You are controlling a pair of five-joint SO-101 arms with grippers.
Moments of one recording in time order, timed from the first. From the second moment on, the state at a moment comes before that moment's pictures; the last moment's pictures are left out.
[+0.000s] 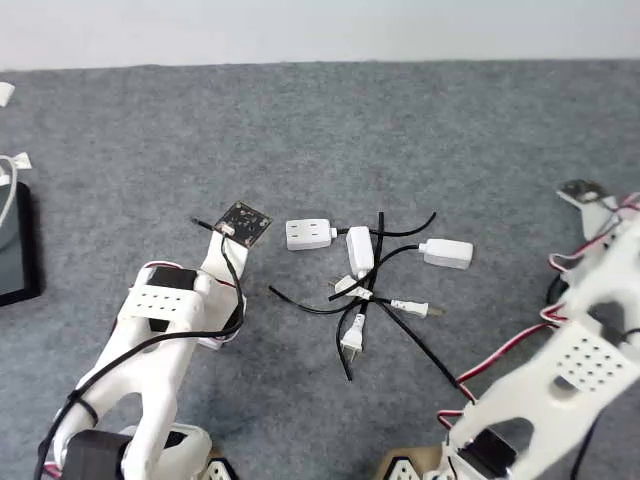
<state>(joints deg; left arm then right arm) 3.2 -16.8 55.4 58.5 -14.3 37.2 37.9 -25.2 89.1 60.7</state>
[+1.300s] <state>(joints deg) 1.4 -37.9 70.3 58.2 -14.5 38.3 25.8 -3.8 71.5 63.8</state>
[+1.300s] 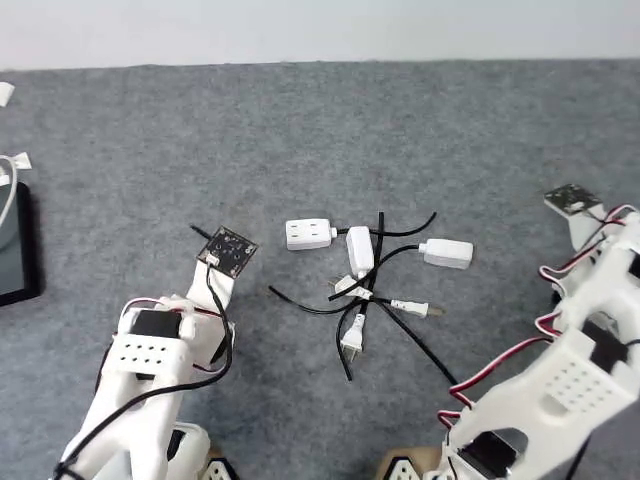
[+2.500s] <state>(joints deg) 2.1 -37.5 70.3 58.0 -14.6 40.9 24.9 -2.2 76.8 67.5</state>
